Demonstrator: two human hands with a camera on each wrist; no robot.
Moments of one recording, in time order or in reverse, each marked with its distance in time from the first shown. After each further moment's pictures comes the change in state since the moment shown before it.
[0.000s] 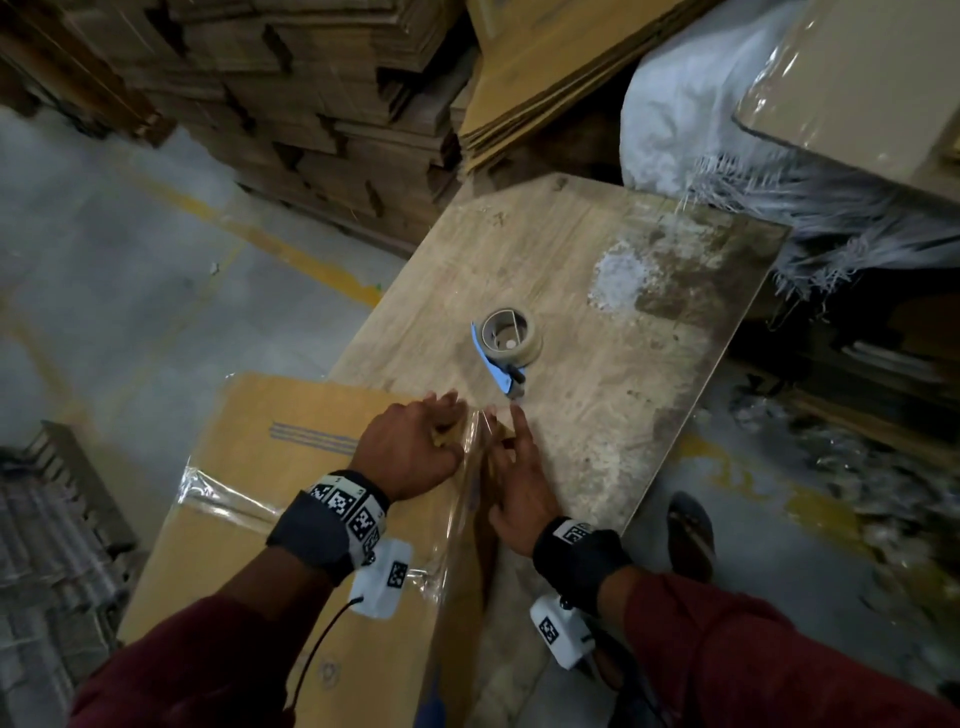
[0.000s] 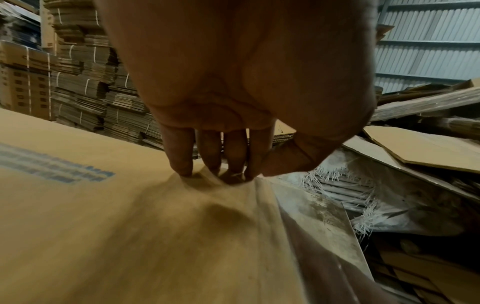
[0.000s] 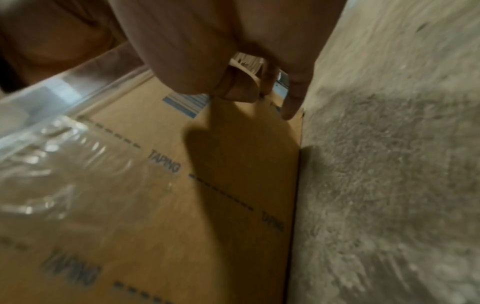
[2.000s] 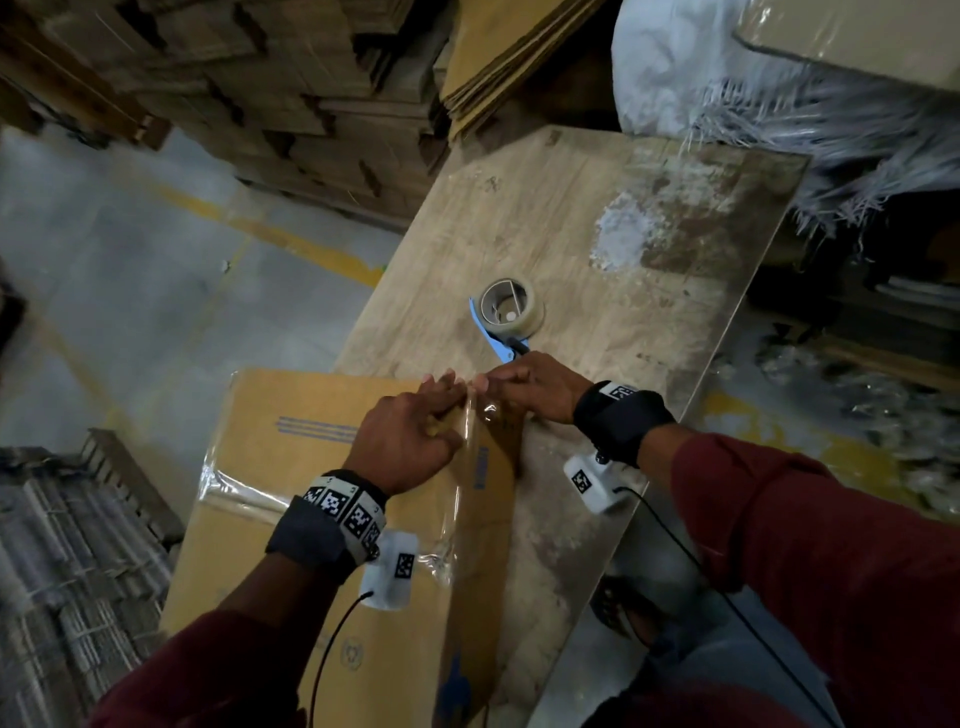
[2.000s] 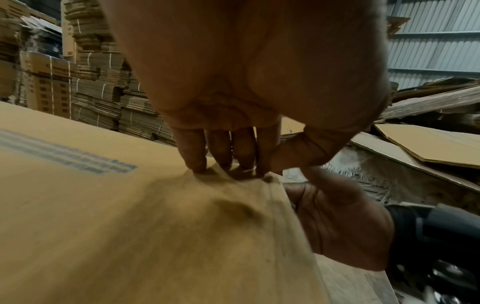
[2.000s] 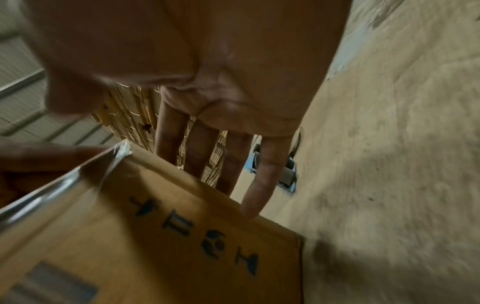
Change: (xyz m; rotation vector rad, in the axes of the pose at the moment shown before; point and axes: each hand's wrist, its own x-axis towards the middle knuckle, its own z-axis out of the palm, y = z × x) left_hand -0.001 -0.009 0.008 -0.145 0.035 0.042; right_hand 0.086 0.013 -0.087 0.422 -0.345 0.057
